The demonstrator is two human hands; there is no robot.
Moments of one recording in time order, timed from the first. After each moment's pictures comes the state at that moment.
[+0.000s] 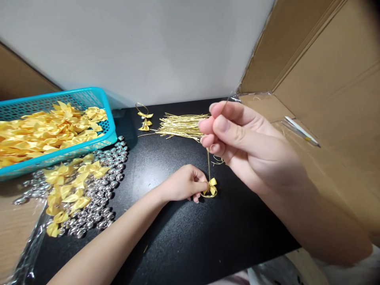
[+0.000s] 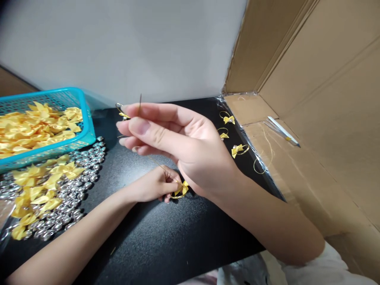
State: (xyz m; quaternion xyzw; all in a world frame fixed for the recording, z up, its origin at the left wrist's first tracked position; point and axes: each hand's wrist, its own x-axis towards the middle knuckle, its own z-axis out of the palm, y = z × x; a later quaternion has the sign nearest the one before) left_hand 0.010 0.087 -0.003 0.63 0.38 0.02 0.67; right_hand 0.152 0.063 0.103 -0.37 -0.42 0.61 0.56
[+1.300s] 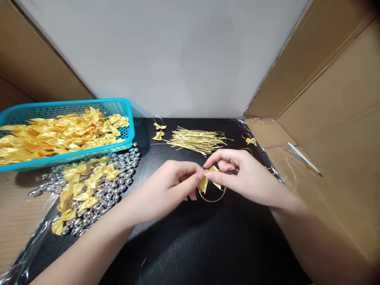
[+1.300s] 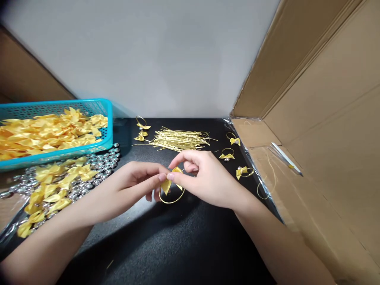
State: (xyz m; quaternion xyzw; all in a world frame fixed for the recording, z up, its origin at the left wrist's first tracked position) left_hand -0.026 0.083 0.074 0.70 0.40 0.18 0.56; right_hand 0.173 0.073 0.084 -0.50 -0.68 0.45 0.28
